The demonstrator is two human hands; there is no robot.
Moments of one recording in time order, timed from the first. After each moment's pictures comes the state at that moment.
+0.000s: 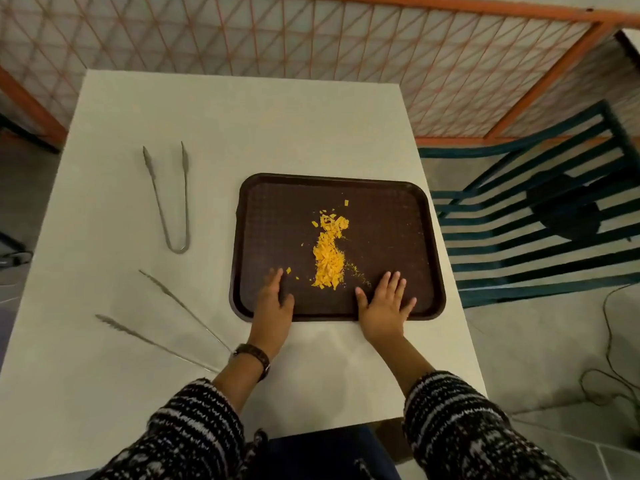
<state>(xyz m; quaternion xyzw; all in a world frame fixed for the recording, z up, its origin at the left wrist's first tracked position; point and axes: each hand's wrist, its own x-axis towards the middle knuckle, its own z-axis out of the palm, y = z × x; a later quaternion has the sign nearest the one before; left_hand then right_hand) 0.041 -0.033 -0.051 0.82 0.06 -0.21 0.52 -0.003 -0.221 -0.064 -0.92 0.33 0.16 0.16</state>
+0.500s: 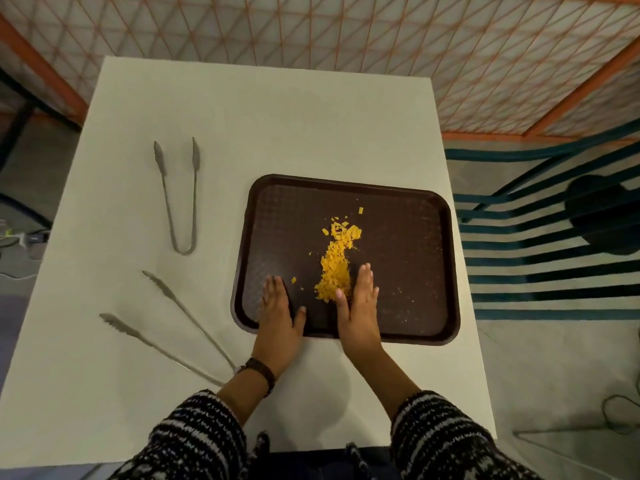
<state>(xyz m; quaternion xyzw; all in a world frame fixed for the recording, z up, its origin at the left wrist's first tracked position) 0.040 -0.046 -0.069 0.91 0.02 -0.20 0.37 0.020 -0.189 -0.055 -0.89 0.17 0.06 0.41</state>
